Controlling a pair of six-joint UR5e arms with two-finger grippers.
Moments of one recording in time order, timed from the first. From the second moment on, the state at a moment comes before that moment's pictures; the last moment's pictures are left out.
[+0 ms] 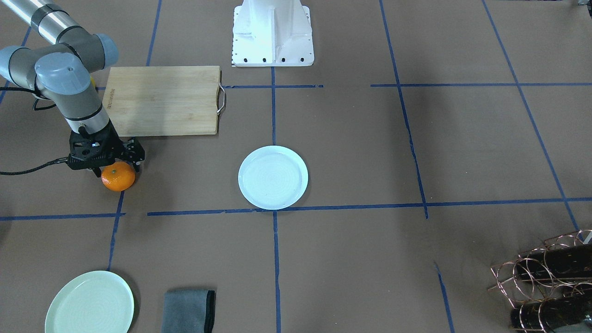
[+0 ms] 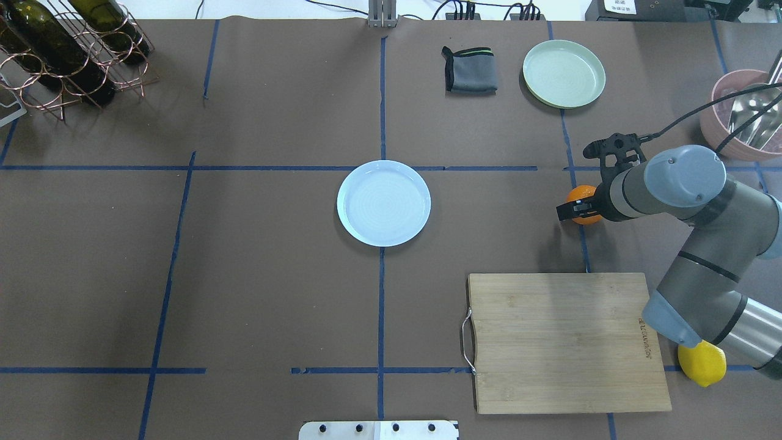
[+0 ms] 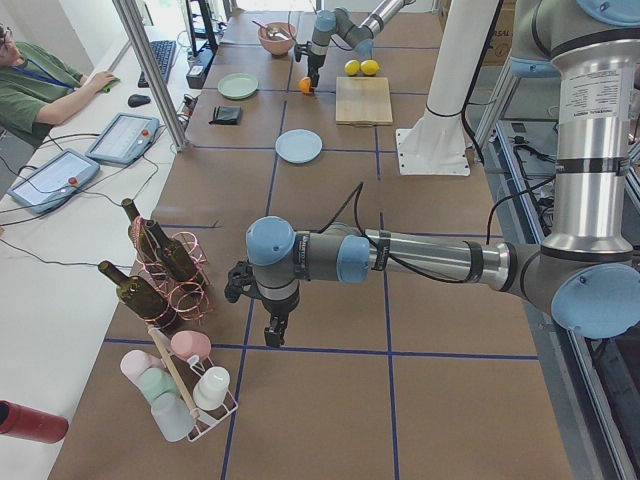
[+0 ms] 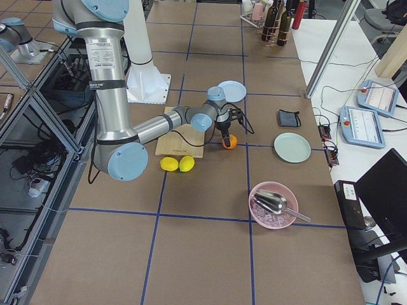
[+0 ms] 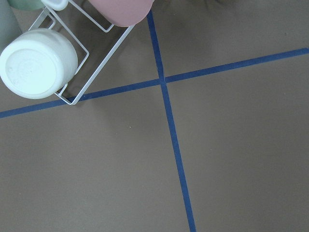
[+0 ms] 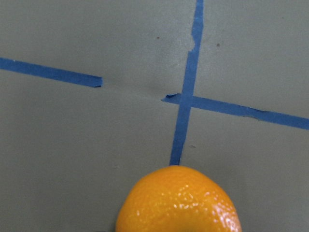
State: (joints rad) left arm -1.55 -1.52 -1.73 -1.51 -2.32 0.16; right arm 0.71 -1.43 1.73 -1.15 1.80 0.88
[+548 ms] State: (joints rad) left arm -1.55 -1.51 -1.73 -1.51 -2.32 0.16; right arm 0.71 -1.39 1.72 -1.15 1.80 0.88
